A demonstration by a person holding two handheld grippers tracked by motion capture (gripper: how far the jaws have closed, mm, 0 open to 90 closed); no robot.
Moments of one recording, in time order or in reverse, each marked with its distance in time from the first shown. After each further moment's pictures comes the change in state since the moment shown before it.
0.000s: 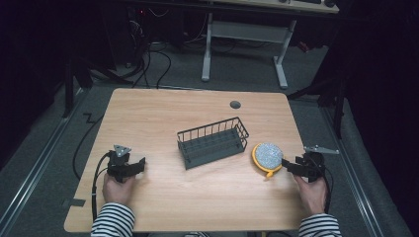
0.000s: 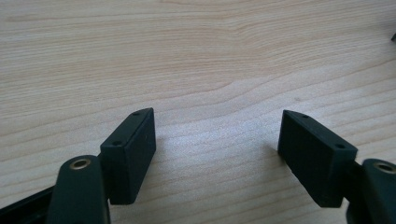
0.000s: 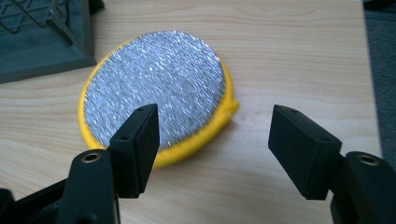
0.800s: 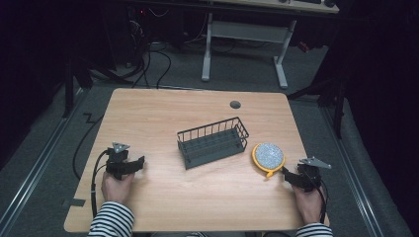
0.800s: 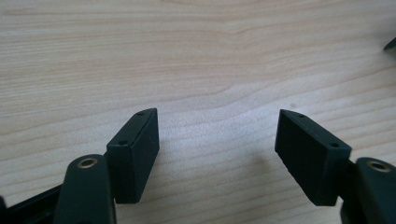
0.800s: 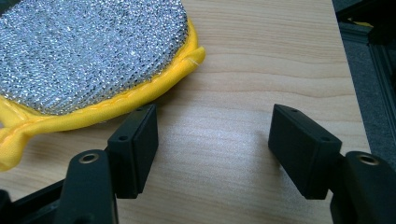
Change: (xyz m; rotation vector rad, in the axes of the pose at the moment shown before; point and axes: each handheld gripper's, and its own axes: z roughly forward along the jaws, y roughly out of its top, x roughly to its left) left arm 0.002 0.008 -0.002 0.045 -0.010 -0.021; right arm -0.002 -0.044 0.021 -0.061 -0.161 -0.060
